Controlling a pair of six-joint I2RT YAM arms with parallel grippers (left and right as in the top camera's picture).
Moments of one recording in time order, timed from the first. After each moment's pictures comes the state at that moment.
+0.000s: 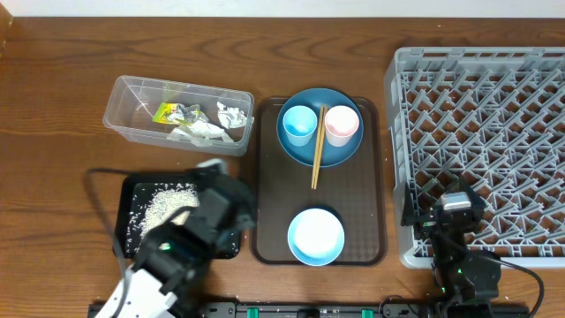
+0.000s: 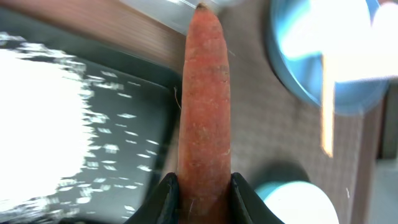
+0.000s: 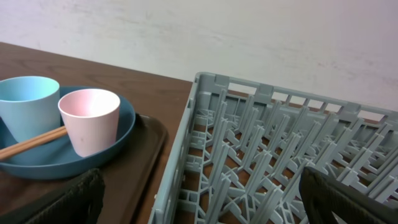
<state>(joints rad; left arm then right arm) -0.58 0.87 0.73 -0.83 -0.20 -0.90 0.08 0.01 0.01 -0.07 -0.03 -0.15</state>
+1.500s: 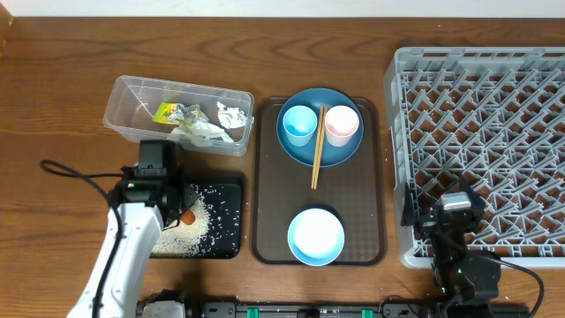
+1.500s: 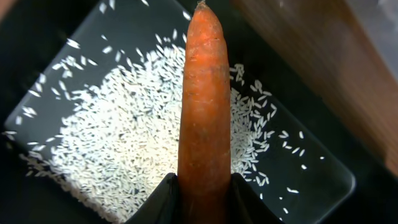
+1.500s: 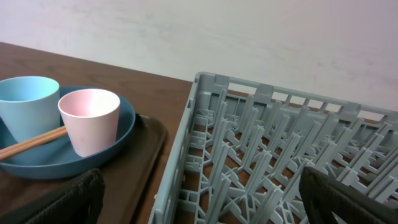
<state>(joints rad) 0.03 1.24 0.73 -0.82 -0.11 -0.70 0.08 0.01 0.01 -0.07 -0.03 -0.15</state>
